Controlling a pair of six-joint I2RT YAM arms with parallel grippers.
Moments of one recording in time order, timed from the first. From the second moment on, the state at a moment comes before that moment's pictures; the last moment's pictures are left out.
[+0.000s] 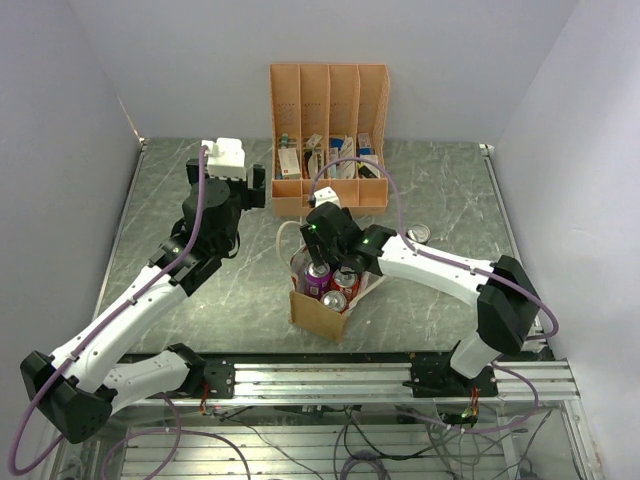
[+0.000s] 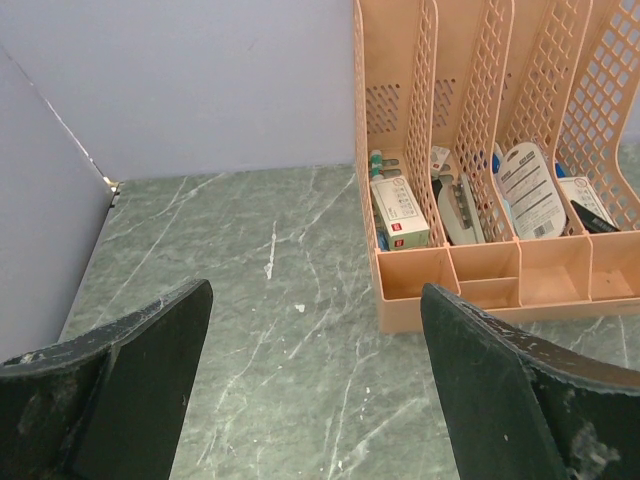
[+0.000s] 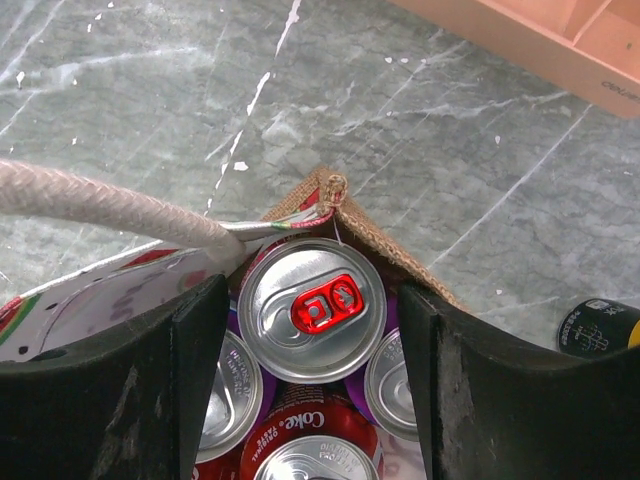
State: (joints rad) left arm -0.64 1.03 1.04 -0.06 -0.63 0.04; right arm 0.93 1.62 1.23 -0.44 0.41 0.29
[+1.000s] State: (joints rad) left arm -0.64 1.03 1.04 -0.06 -0.63 0.04; right arm 0.94 1.67 1.24 -0.44 0.44 0.30
